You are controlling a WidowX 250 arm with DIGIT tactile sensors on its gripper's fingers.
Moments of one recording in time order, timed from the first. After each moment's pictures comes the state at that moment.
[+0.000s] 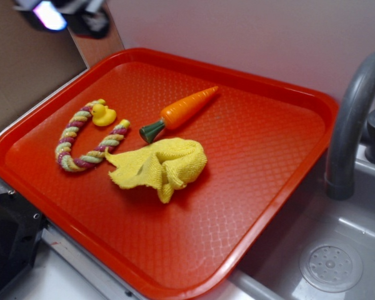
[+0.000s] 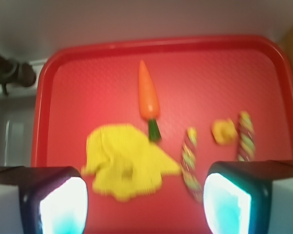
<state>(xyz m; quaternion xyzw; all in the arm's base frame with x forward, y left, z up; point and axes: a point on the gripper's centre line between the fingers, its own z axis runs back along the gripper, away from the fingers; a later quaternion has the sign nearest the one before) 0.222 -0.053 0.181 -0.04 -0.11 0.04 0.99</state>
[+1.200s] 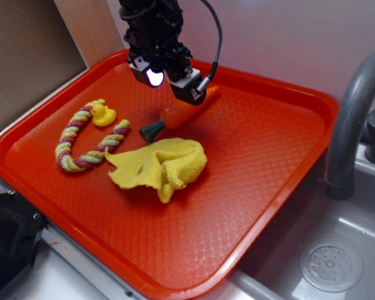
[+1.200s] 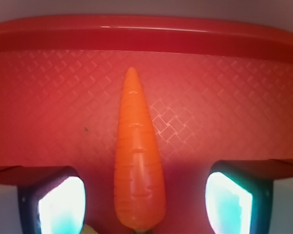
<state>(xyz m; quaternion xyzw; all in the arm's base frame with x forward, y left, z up) 0.288 -0.043 0.062 0.00 -0.05 -0.01 1.00</state>
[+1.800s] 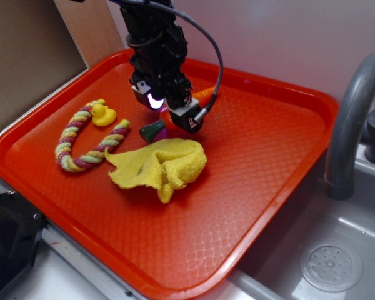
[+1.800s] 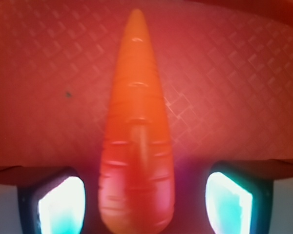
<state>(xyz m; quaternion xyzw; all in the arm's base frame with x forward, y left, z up) 0.279 -0.044 0.034 0.01 -0.02 -0.03 1.00</state>
